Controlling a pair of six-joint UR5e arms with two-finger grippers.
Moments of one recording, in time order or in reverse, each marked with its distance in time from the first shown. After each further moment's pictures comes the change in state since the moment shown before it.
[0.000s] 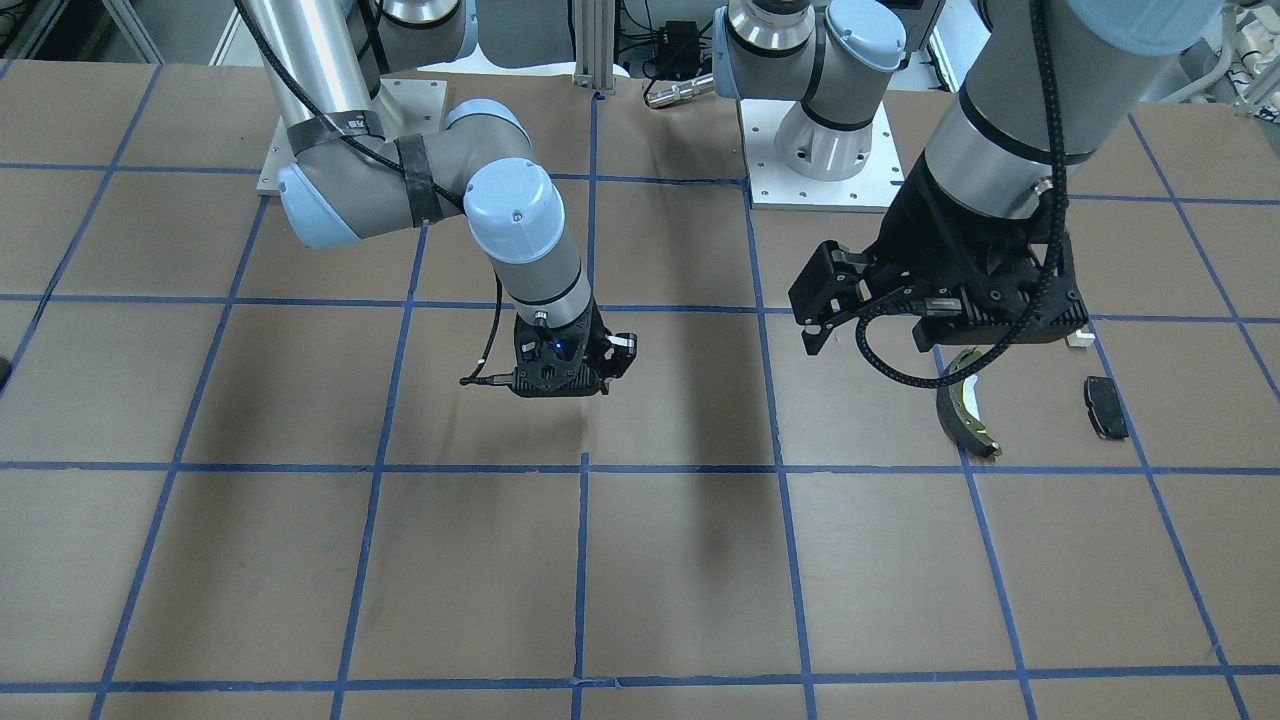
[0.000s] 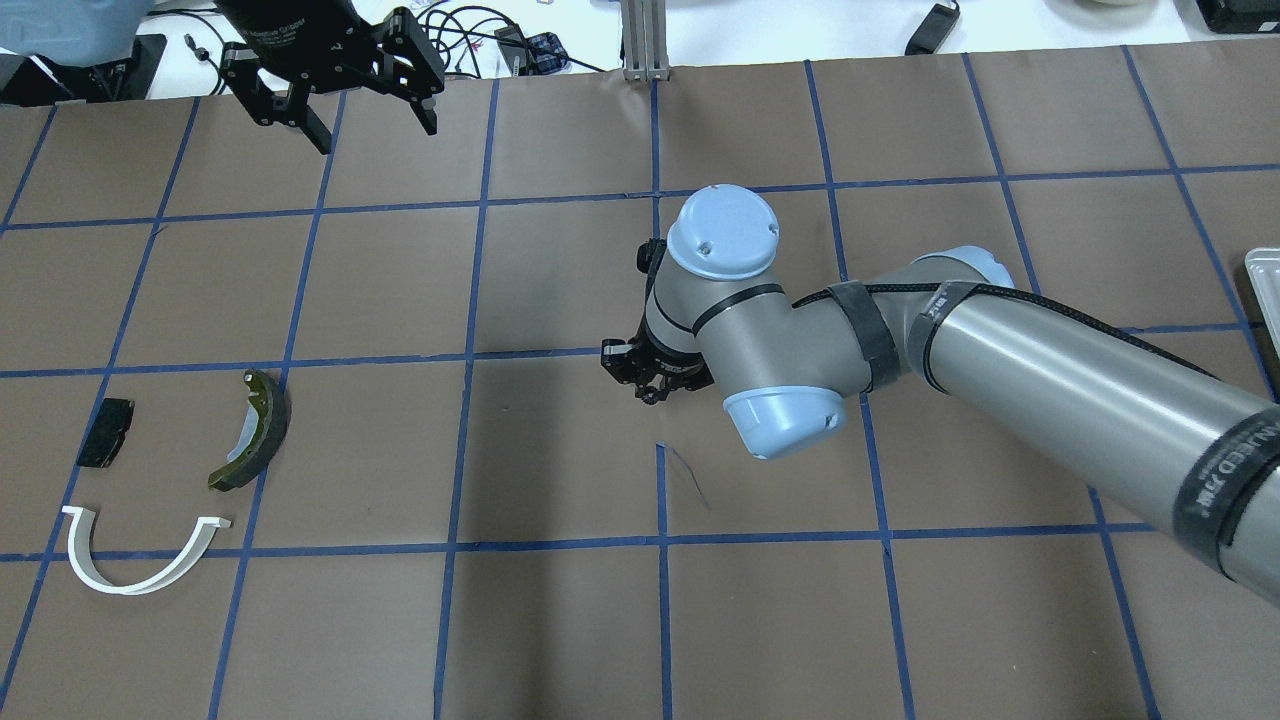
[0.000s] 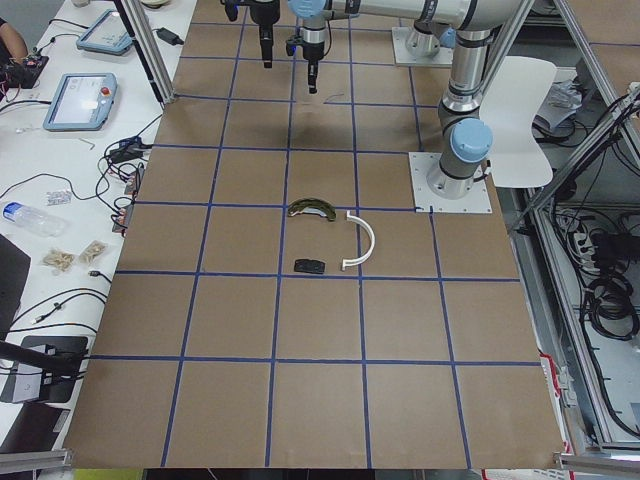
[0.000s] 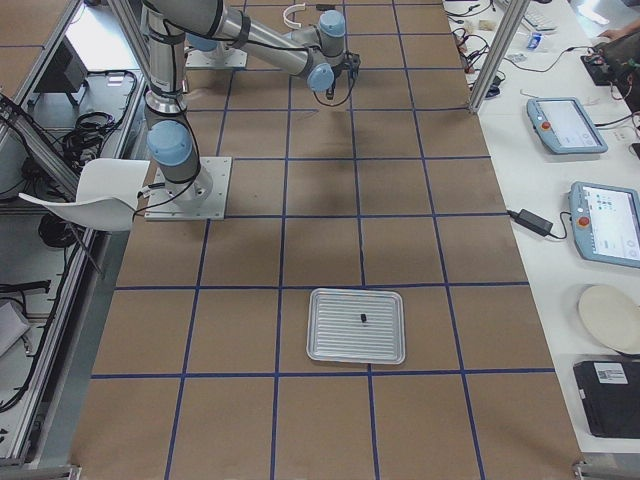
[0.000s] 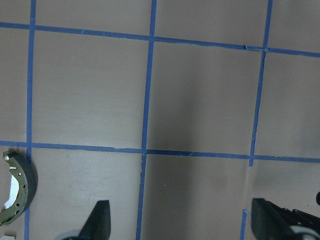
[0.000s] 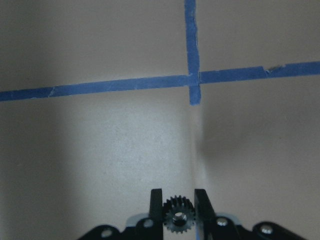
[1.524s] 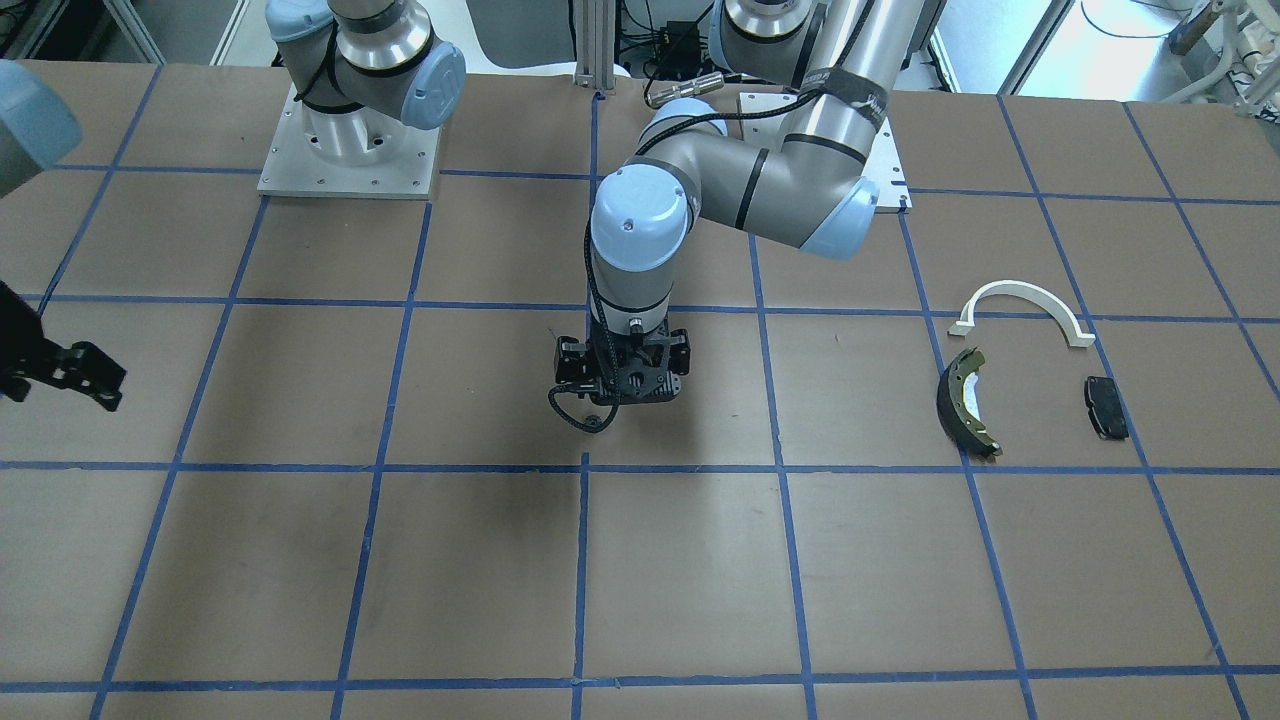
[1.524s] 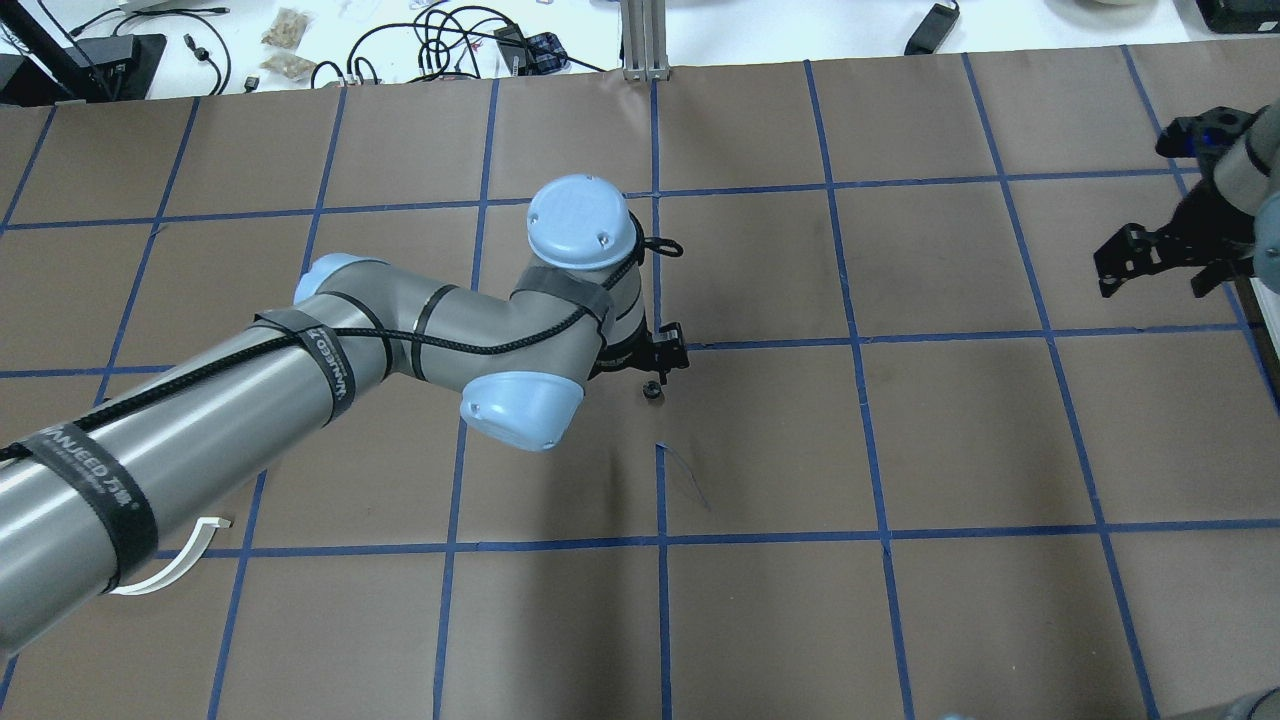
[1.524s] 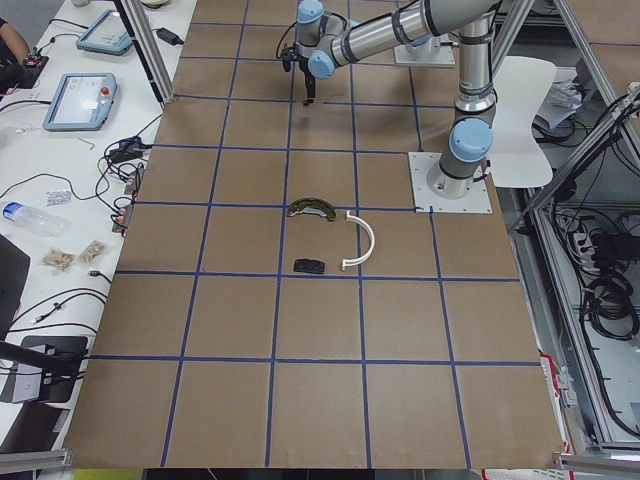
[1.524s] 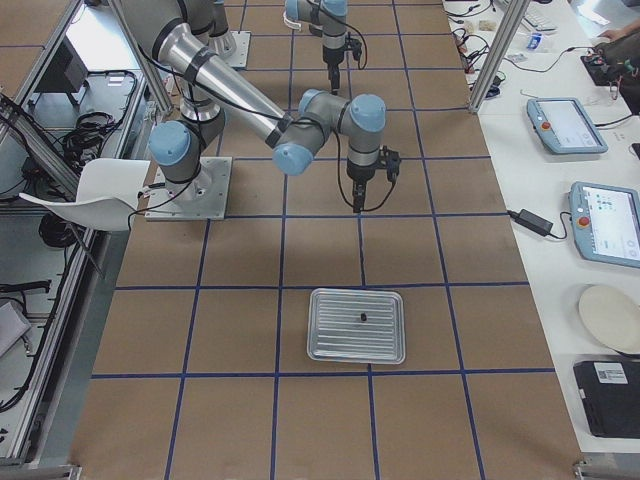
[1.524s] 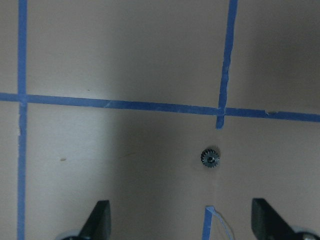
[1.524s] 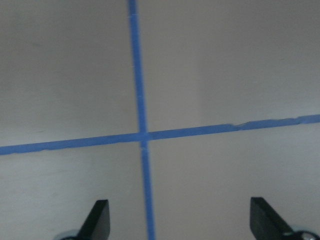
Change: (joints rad) left arm -0.378 -0.193 -0.551 0.723 0.057 -0.382; right arm -0.921 -0.124 -0.066 0.231 -0.242 -0.917
